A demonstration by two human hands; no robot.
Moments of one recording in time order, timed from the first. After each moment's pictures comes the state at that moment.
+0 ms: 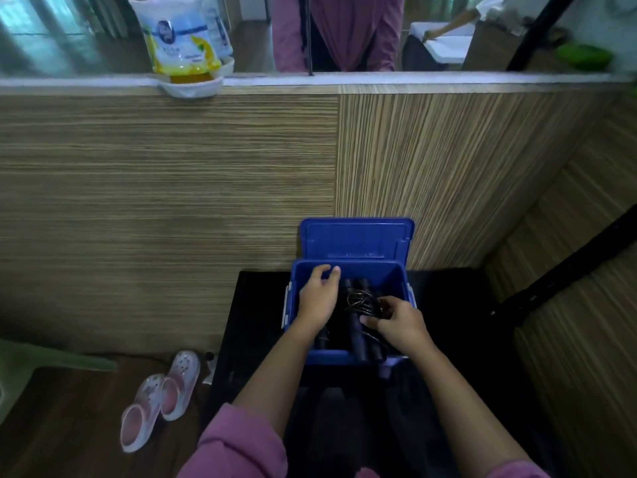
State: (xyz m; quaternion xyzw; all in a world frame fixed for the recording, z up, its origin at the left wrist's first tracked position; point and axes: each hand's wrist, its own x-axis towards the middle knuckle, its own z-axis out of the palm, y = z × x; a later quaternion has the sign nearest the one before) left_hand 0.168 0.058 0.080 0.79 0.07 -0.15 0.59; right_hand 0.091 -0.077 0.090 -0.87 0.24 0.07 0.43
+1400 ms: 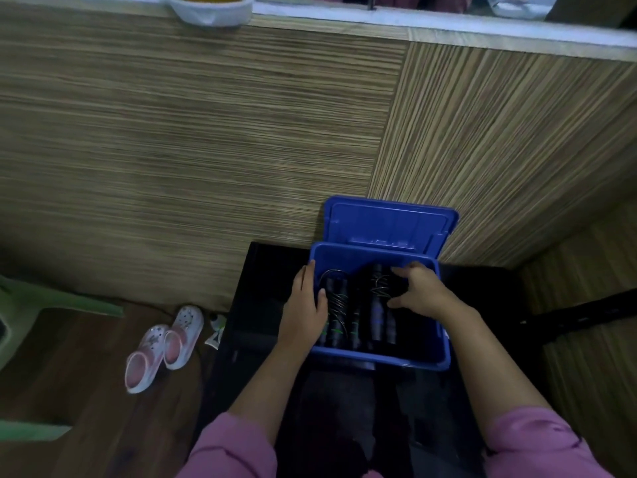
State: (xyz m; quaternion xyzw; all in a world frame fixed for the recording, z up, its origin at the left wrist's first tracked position) left_hand 0.164 0.116 0.007 0.90 -0.05 -0.02 0.44; right_hand 0.174 -0.106 0.080 -0.94 0.09 0.22 0.24
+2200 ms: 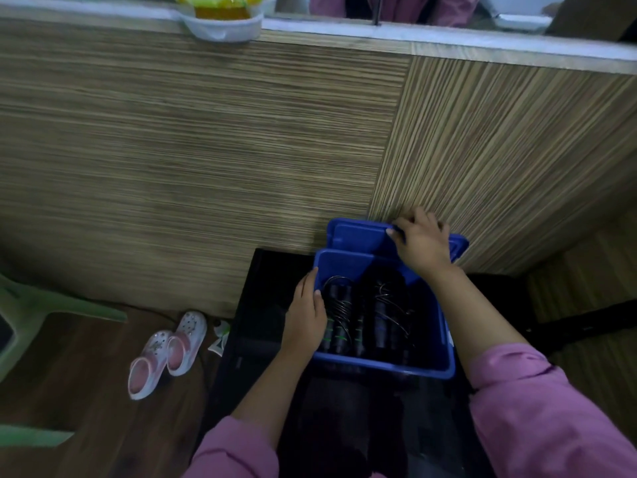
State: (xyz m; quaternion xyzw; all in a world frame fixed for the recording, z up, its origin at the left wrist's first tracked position) left_hand 0.165 0.117 0.008 0.87 -0.03 -0.03 0.49; right_hand 0.240 -0.102 0.097 -1.00 0.05 -0.03 0.08
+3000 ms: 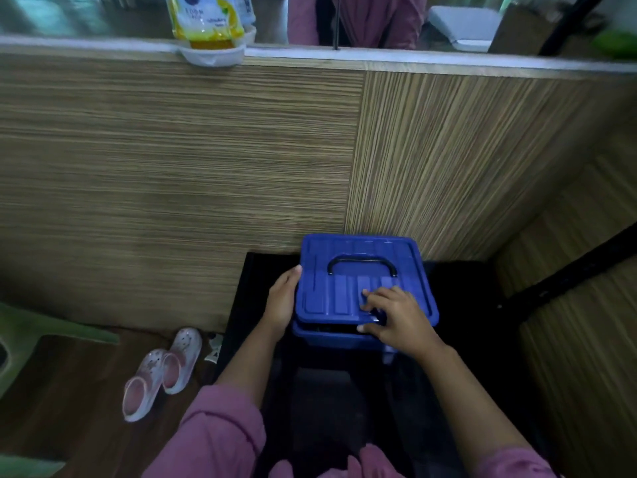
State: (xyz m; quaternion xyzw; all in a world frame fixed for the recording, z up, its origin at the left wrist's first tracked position) left_hand 0.164 0.132 0.037 0.68 0.12 -0.17 0.71; right_hand 0.088 -0.082 0.058 -0.97 -0.09 -0.03 0.21
